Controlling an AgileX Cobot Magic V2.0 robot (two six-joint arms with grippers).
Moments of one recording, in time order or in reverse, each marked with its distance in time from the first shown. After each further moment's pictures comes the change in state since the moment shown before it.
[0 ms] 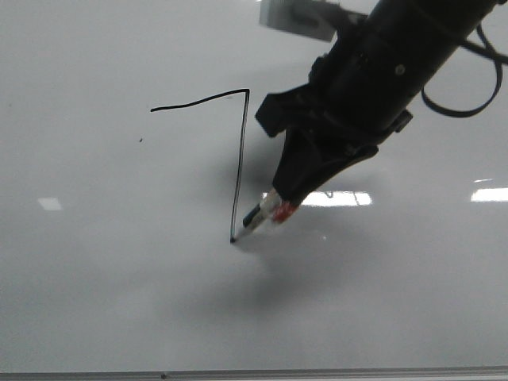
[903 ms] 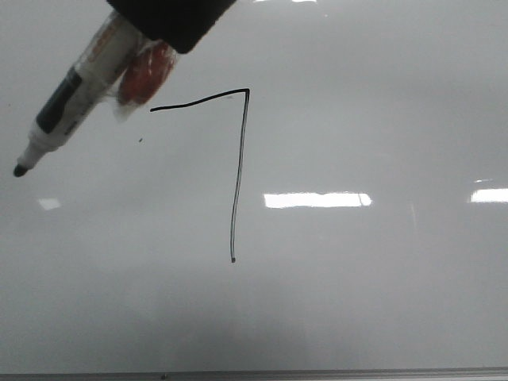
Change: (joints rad) left arm 0.000 0.249 -0.122 0.086 -0.026 0.000; right arm 0.400 -0.357 -0.125 -0.046 0.315 -0.214
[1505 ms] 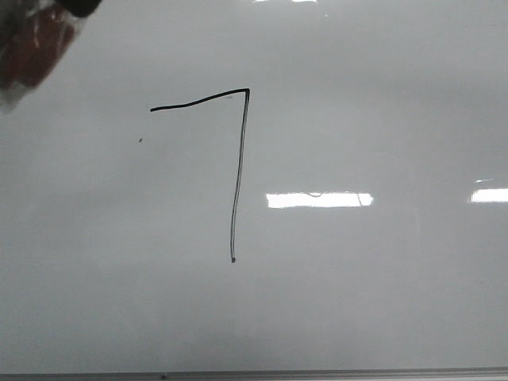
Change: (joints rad) left arm -0.002 0.160 -0.011 0.017 -0.036 0.018; right arm 0.094 0.000 -0.030 -0.002 -0.002 -0.002
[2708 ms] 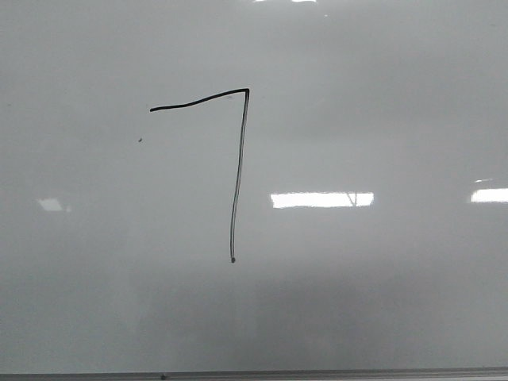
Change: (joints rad) left arm 0.851 0.124 -0.001 0.278 0.040 -0.464; right arm -0.514 -0.443 0.385 -0.150 -0.228 0.430
